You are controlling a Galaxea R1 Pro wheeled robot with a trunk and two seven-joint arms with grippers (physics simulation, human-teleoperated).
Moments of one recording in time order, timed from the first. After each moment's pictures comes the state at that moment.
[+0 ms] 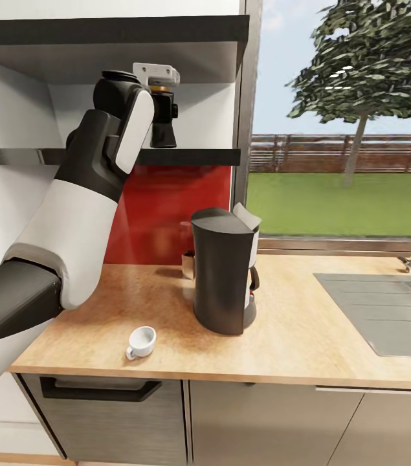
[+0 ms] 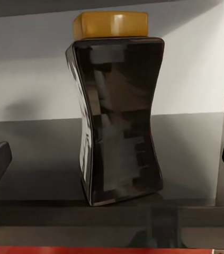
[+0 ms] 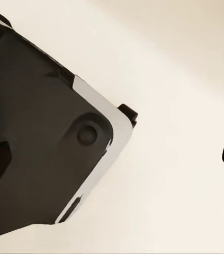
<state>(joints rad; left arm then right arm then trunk) -1.67 -0.17 -0.24 -0.95 0.23 0.86 0.40 -0.22 -0.30 1.11 0.05 -0.68 -0.37 0.64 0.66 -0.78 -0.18</state>
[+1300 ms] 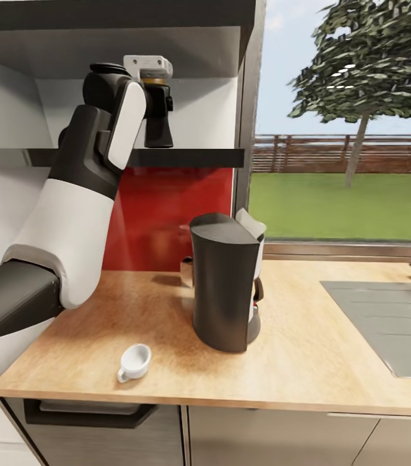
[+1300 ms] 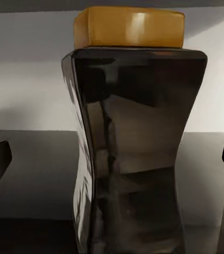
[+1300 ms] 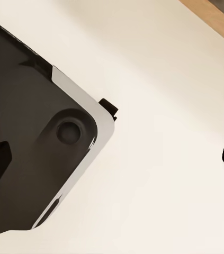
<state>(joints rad) -1.67 -0.17 -0.19 -0.98 0.23 0.86 0.40 -0.17 -0.22 1.12 0.05 -0.58 -0.37 0.39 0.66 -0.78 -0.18</state>
